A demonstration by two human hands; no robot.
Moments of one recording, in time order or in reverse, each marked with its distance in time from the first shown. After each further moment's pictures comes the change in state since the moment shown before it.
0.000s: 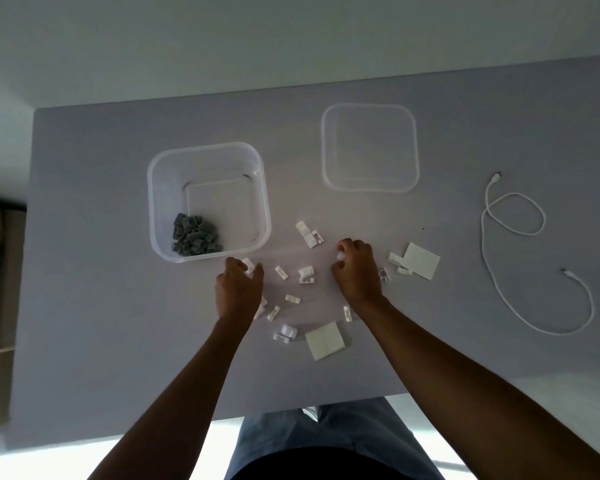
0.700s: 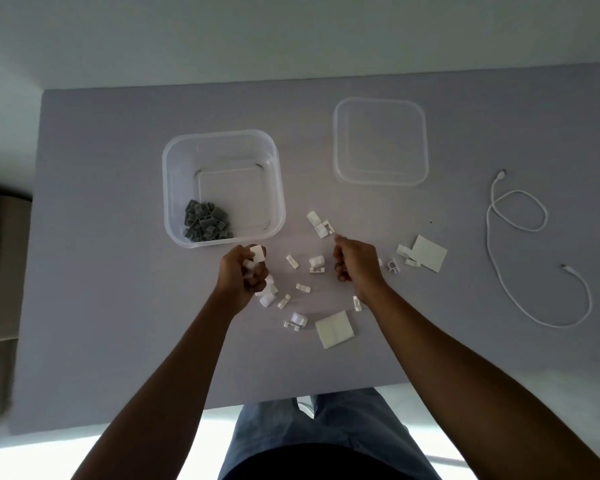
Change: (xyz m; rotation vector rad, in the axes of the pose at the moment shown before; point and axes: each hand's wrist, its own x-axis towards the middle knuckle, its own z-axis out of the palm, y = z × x) left_hand 0.020 -0.013 -0.032 -1.028 -0.713 -0.320; right_hand -0.007 -0.031 -0.004 0.828 -0.179 0.575
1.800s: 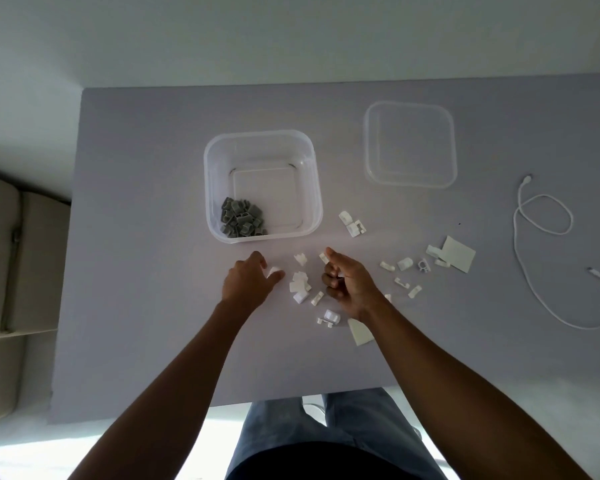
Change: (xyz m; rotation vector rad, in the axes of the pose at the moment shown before) left_hand -0.009 -0.001 -0.063 1.409 0.409 0.250; right_hand -0.051 0.015 0.067 0.403 -0.361 0.183
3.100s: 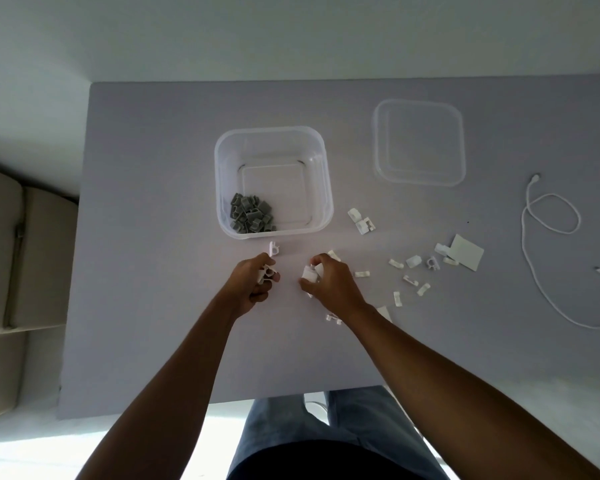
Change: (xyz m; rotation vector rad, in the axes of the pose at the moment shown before) left_hand -0.002 -0.014 -0.021 -1.168 -0.442 -0.372; right_hand 0.018 0.039 0.023 -1.157 0.188 -0.473
